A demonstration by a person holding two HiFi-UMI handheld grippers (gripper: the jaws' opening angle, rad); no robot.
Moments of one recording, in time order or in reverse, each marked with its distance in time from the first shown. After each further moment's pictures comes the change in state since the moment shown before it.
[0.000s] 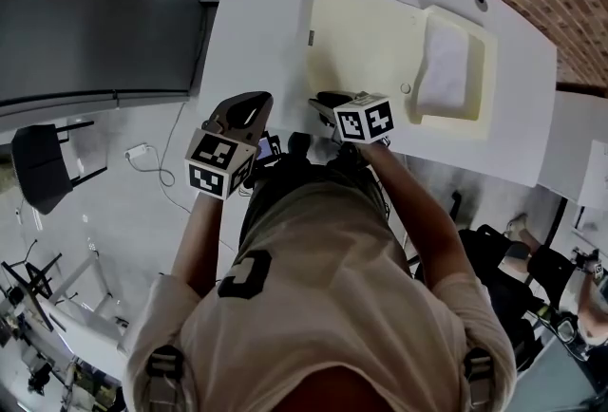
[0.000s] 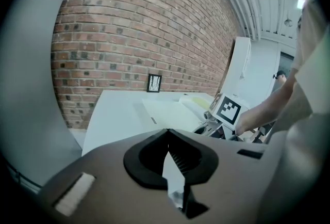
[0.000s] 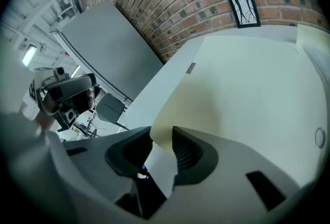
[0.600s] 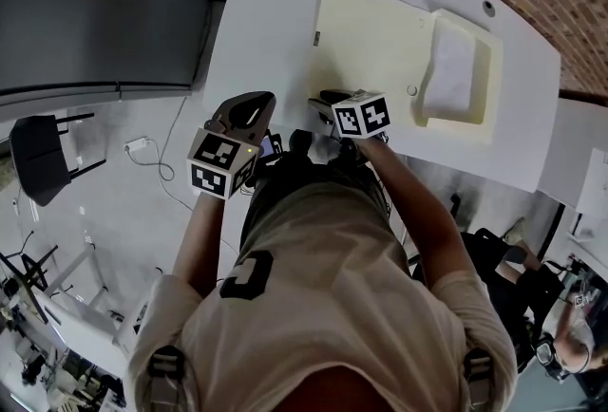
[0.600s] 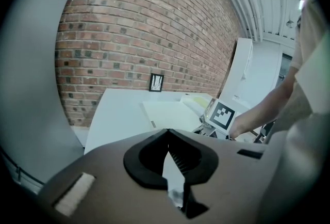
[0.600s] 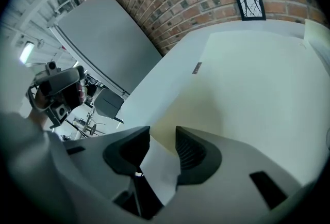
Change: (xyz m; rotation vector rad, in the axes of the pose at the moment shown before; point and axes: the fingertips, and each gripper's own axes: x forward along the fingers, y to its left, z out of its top) left arm -0.011 0.006 -0.009 -0.020 -0.004 0.011; right arm 0.025 -0.002 -0.012 -0.015 0.064 -0.012
